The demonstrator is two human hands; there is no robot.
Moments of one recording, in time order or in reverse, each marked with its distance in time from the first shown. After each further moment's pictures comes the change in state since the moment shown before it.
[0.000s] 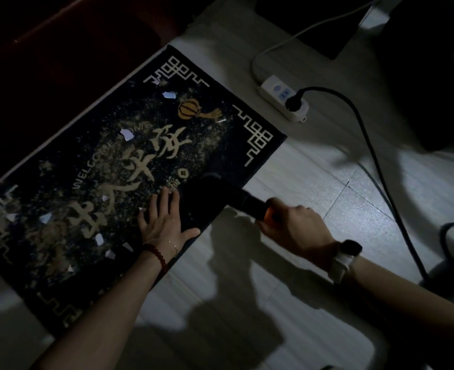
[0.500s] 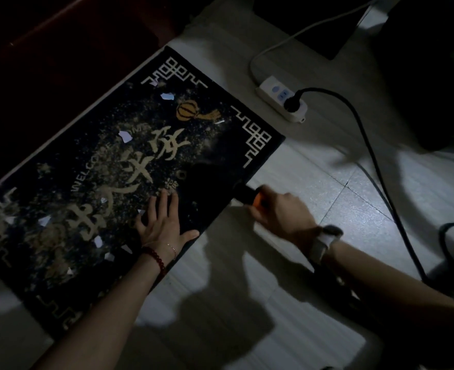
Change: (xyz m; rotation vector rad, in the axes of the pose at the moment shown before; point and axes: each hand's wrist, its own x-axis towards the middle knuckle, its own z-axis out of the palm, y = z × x) left_hand 0.000 0.001 -0.001 0.026 -0.006 -0.011; right_hand 0.029 -0.009 0.001 0.109 -0.021 0.022
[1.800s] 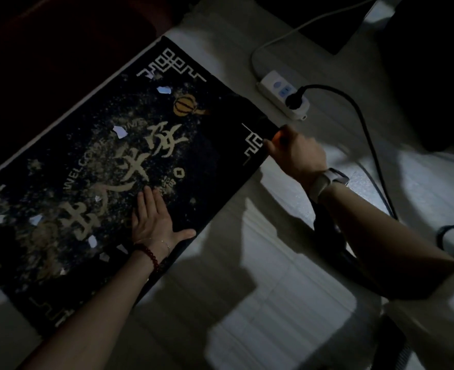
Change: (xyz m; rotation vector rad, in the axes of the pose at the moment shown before) left_hand 0.007 -0.003 -0.006 -0.040 -0.057 -0.048; right_hand 0.080 0.027 -0.046 -0.064 0.274 0.178
